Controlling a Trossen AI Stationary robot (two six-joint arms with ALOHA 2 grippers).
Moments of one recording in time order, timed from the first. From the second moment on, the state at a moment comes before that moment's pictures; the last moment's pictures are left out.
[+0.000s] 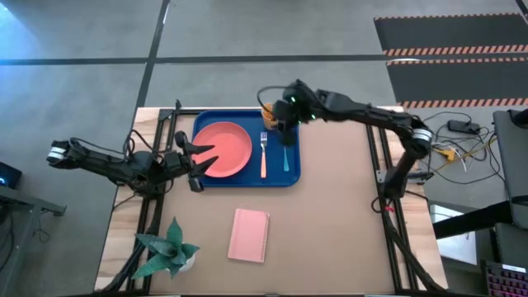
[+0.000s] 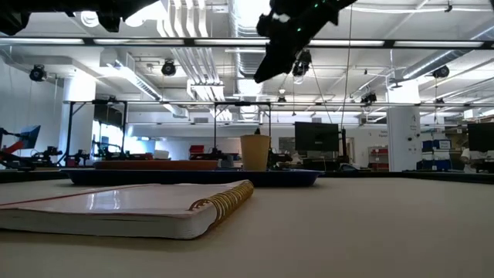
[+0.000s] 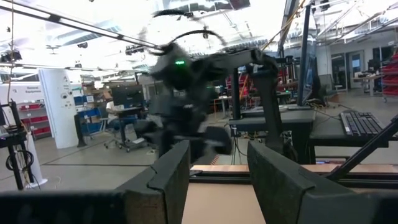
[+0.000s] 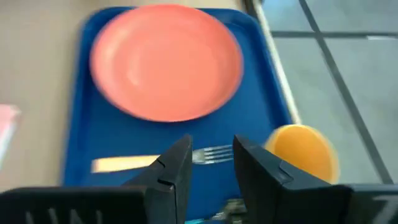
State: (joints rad) left arm -0.19 0.65 0.35 0.62 -0.50 0.27; right arm -0.43 1.74 1.60 -0.61 -0.16 -0.31
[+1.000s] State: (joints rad) left arm -0.20 0.38 0.28 0.22 -0.32 0.19; right arm -0.05 0.77 0.36 0.27 -0.15 -0.30
